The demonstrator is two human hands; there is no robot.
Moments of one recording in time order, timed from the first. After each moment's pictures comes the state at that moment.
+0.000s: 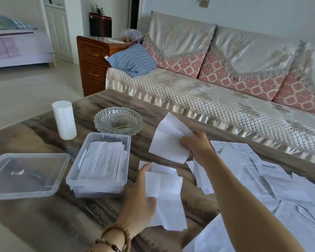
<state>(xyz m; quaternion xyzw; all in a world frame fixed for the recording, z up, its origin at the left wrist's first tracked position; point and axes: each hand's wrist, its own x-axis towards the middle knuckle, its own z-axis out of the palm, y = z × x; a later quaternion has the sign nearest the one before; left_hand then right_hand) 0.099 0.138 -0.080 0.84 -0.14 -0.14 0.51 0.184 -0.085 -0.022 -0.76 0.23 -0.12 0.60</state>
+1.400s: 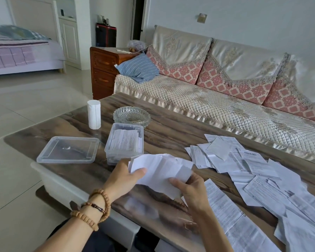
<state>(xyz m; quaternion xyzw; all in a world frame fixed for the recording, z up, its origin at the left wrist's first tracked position) 0.046 0.234 -0.035 0.81 -0.09 -0.11 0.57 -0.035 0.042 -0.050 -0.68 0.14 -0.15 0.70</state>
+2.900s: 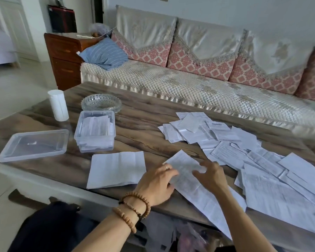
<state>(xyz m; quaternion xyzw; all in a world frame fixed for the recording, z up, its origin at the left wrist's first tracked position) -0.047 0.132 -0.057 0.84 -0.48 -0.03 0.25 -0.124 -0.063 -0.062 -0.89 0.38 -0.08 0.25</state>
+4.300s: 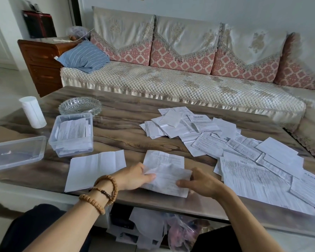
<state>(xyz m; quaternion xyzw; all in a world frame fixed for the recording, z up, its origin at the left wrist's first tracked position) -0.036 0.129 -0.033 0.85 -0.36 -0.32 0.22 -0.192 -0.056 -0.018 -0.86 0.19 0.08 0.46</state>
